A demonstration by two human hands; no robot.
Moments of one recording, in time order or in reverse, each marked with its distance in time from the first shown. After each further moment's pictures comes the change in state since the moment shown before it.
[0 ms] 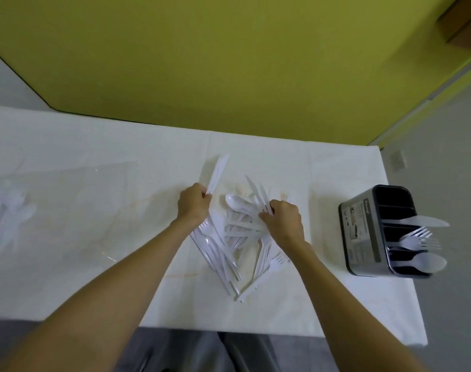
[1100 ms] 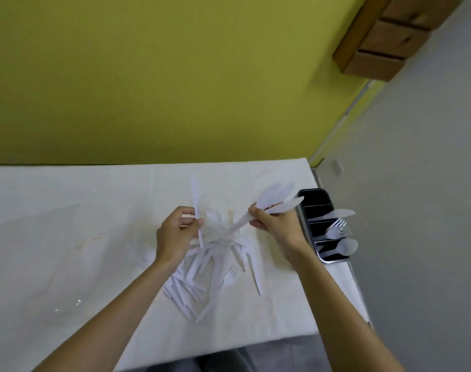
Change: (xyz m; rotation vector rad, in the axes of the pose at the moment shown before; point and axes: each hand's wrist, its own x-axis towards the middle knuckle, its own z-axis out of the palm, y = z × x) left_hand -0.084 0.070 0.015 -0.517 -0.086 0.121; right_hand -0.040 0.042 -0.111 0.967 0.079 0.050
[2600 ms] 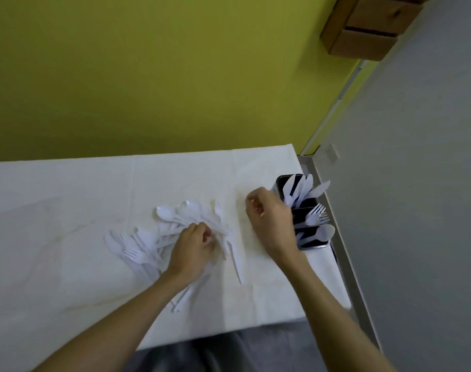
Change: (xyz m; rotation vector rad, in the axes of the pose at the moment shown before) left_hand -0.034 -0.037 0.072 0.646 -0.153 0.297; right_hand -0.014 0.018 -0.033 -0.743 0.195 -0.485
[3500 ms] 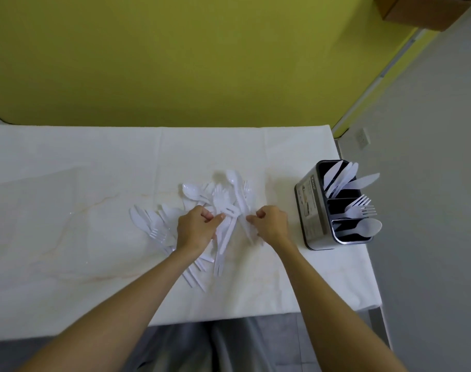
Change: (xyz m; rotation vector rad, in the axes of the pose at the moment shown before) left_hand 0.010 -0.039 -0.018 -0.349 0.069 -0.423; right_hand -0.004 0.027 0.101 -0.014 -0.426 0.569
